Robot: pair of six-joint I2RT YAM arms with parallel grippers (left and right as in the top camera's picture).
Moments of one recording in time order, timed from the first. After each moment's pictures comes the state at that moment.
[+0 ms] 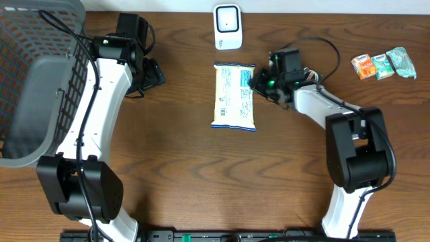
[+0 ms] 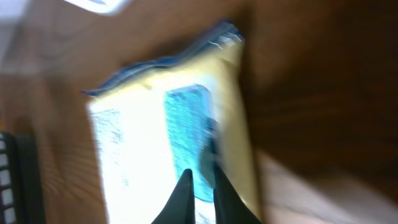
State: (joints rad) left arm -0.11 1.80 1.68 -1.21 -0.19 -0.56; right arm 0.23 2.05 1.25 -0.10 -0.40 0.71
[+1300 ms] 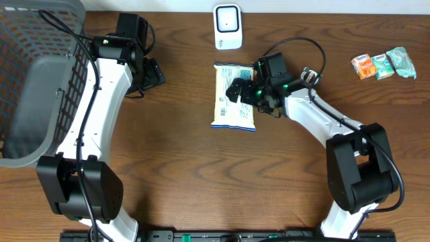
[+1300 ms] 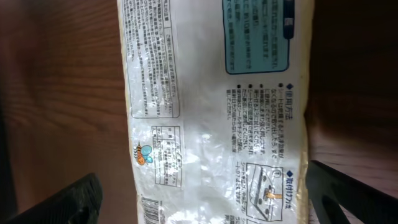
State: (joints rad) left arm -0.11 1.80 1.68 -1.21 -0.19 -0.56; right arm 0.36 1.92 1.25 -0.35 -0.32 0.59
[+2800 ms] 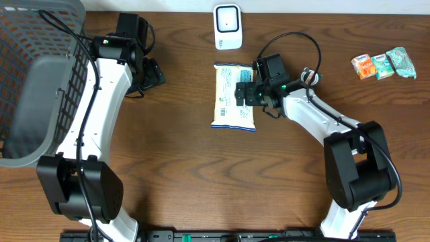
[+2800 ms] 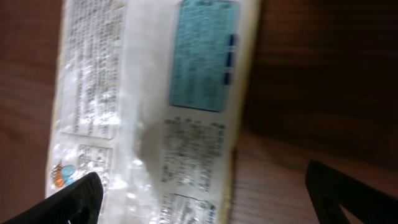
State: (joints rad) left arm -0.11 1.80 1.68 -1.21 -0.19 -0.56; right arm 0.37 1.94 1.25 -0.34 -0.12 0.33
